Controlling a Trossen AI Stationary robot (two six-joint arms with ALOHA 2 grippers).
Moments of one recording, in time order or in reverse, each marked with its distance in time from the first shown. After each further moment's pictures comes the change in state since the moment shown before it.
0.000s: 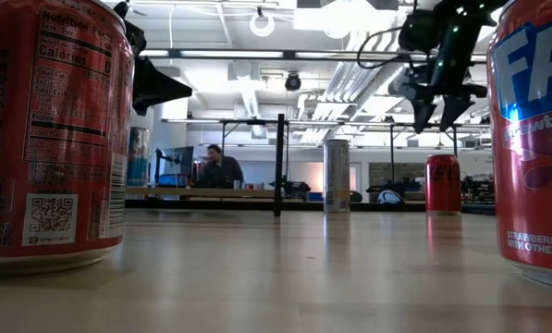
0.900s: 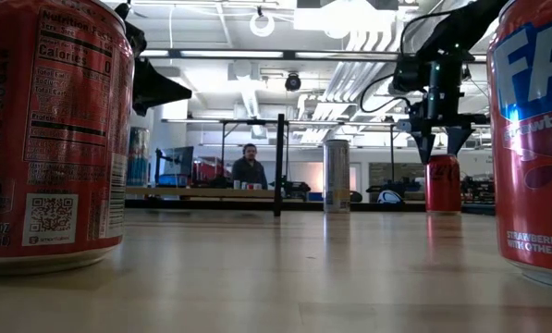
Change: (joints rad) left arm 0.000 0.000 0.000 -0.013 0.001 0.027; right arm -0.180 0.238 0.022 0.023 -0.080 -0.020
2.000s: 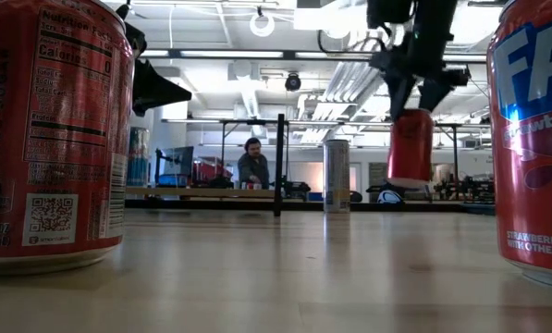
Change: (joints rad) left arm 0.000 0.000 0.000 -0.005 -0.029 0.001; right arm 0.664 -0.087 0.155 -0.233 -0.026 0.442
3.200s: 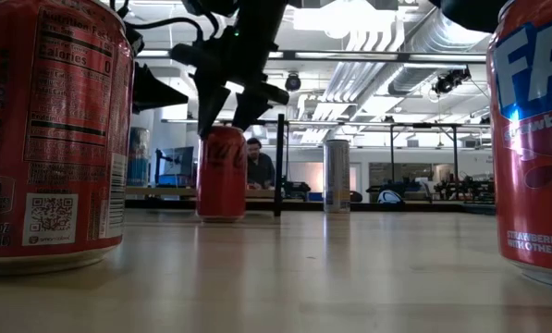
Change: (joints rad) left arm 0.000 -0.042 0.000 -0.065 -0.055 0.079; right arm 0.319 1.025 1.113 0.009 0.028 -0.203
